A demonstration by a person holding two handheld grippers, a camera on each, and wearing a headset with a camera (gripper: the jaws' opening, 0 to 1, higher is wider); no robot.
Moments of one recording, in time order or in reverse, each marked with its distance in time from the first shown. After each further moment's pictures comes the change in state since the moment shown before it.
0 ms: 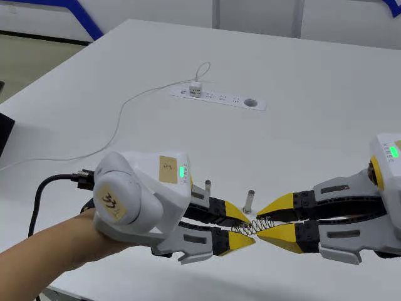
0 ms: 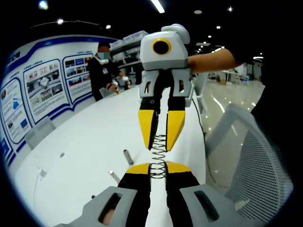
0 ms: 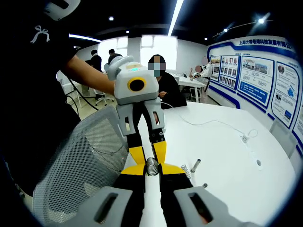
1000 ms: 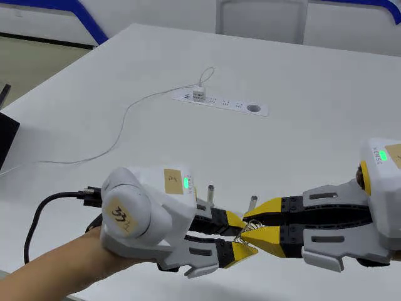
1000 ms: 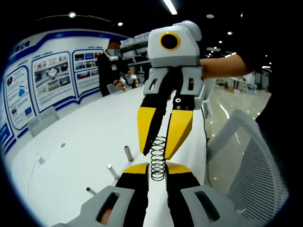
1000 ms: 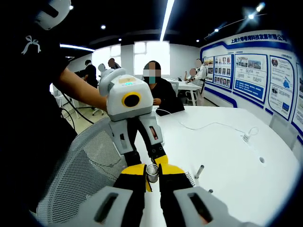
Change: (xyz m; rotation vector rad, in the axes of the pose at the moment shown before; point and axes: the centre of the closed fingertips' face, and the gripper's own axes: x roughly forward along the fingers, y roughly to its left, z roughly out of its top) left arm -0.001 0.001 -0.004 -0.103 -0.019 0.055; right arm 0.013 -0.001 0.014 0.058 -0.041 -0.031
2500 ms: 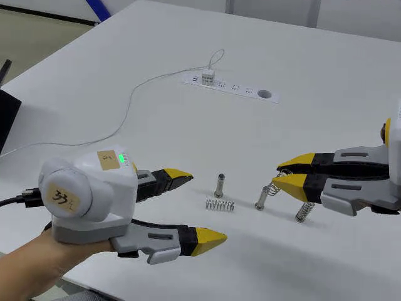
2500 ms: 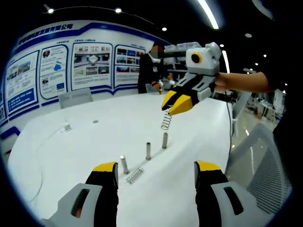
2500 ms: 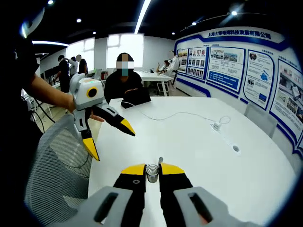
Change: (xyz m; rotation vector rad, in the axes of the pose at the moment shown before) left arm -0.056 0.062 -0.048 -0.251 -0.080 0.273; right arm -0.009 -0.093 -0.020 0.073 0.087 -0.278
